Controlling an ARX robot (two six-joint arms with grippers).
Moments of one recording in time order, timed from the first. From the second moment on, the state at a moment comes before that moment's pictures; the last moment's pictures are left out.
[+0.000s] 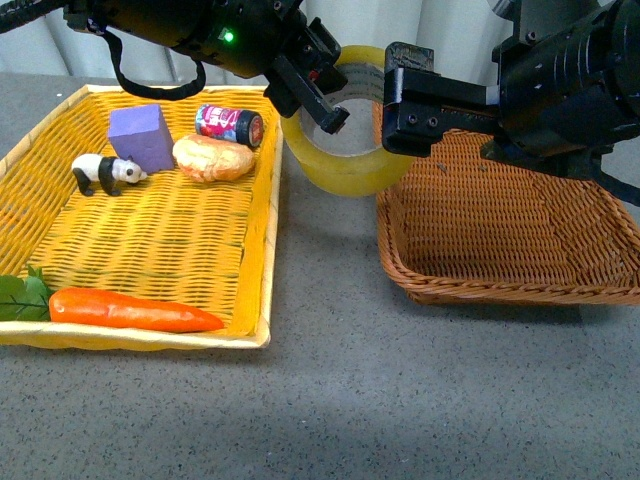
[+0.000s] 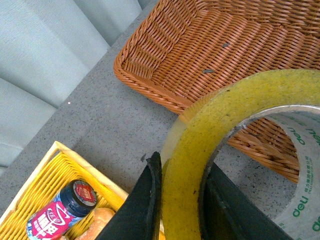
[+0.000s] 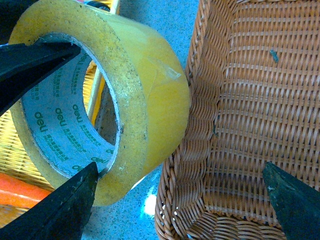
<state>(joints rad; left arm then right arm) -0.31 2.01 1.23 0.26 0.29 0.62 0.35 1.79 0.95 0.12 -0.09 0.30</state>
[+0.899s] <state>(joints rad) -0.32 2.01 1.23 0.26 0.27 0.59 0.32 1.90 1.04 0.17 -0.17 0.41</state>
